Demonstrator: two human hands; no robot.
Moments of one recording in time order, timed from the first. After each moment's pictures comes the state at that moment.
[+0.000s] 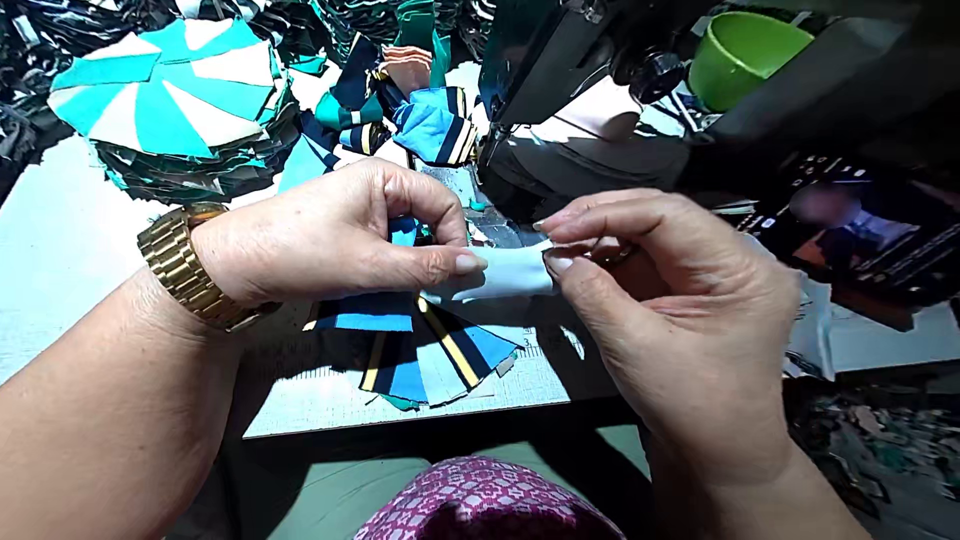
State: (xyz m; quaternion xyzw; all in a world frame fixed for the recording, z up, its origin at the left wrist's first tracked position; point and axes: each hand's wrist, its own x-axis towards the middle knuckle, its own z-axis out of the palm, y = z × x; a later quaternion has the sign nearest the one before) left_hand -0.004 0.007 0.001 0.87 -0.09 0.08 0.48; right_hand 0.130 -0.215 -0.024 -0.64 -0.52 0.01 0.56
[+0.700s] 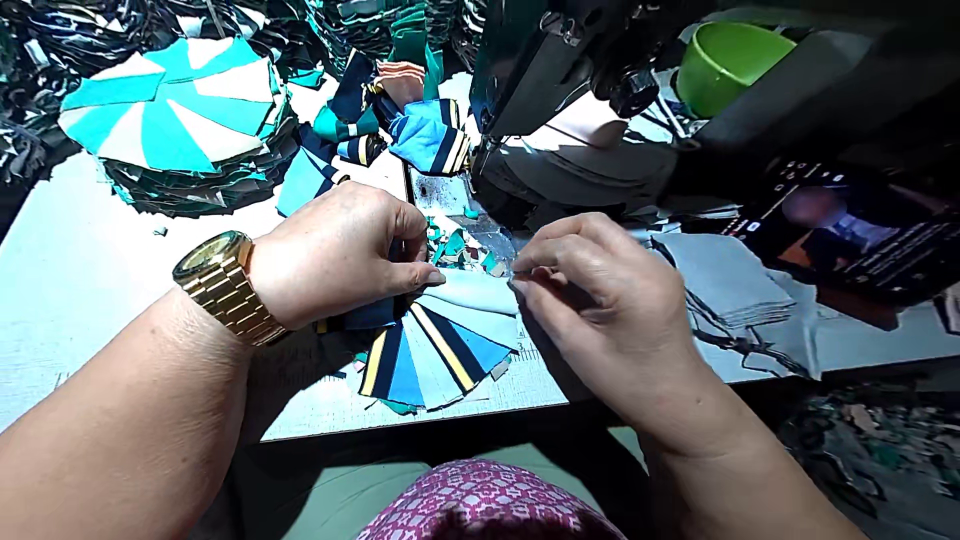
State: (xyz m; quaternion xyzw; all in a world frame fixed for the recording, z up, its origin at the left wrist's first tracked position) left_hand -0.003 0.004 -0.007 0.96 0.04 0.07 0.25; right_hand 0.146 -0.215 -0.037 -0.70 -0.61 -0.08 0.36
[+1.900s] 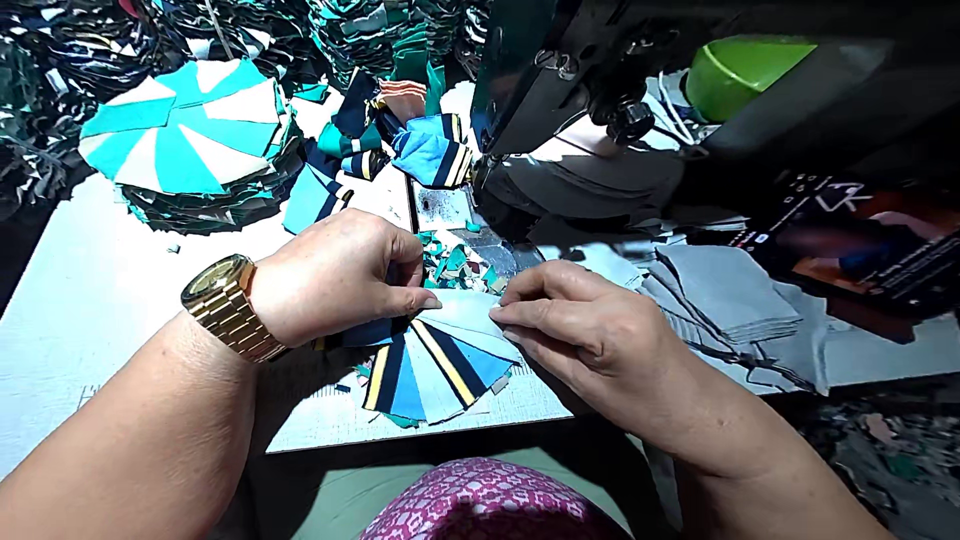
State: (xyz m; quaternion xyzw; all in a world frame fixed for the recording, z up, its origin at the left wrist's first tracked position) left_hand -0.004 0.009 -0.008 0.96 0.05 0.03 0.27; right_hand 0.158 -0.222 -0.033 -0.65 -0.70 0.01 0.31
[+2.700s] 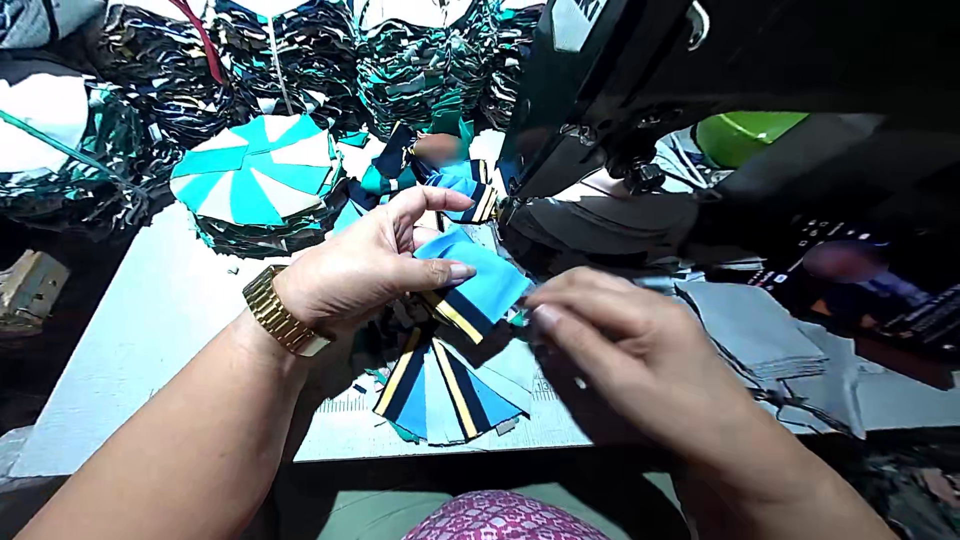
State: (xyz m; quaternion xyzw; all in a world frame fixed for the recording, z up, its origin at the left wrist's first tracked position) left_hand -0.005 0.009 0.008 0.68 0.08 0.08 0.73; right_hand 0.146 -0.209 -0.018 -0.68 -0.60 0.07 0.41
